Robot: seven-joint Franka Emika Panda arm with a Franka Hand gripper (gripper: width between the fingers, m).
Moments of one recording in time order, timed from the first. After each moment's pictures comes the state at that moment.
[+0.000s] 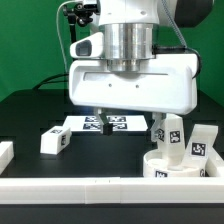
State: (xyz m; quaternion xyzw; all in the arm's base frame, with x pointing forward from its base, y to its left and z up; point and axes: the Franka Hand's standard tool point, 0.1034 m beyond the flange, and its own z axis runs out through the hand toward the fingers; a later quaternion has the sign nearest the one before) arm 0.615 -0.006 0.071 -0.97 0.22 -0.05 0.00
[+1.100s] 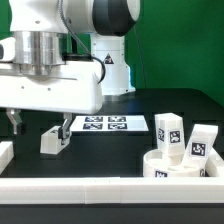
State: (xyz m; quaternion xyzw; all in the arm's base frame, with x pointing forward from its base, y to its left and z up) arm 0.569 -0.138 0.063 -0.99 0.15 -0.05 -0.02
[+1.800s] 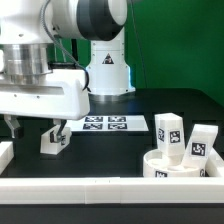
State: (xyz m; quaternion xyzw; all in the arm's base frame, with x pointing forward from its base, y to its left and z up) arm 0.531 -0.160 0.041 -0.98 0.22 -0.02 0.01
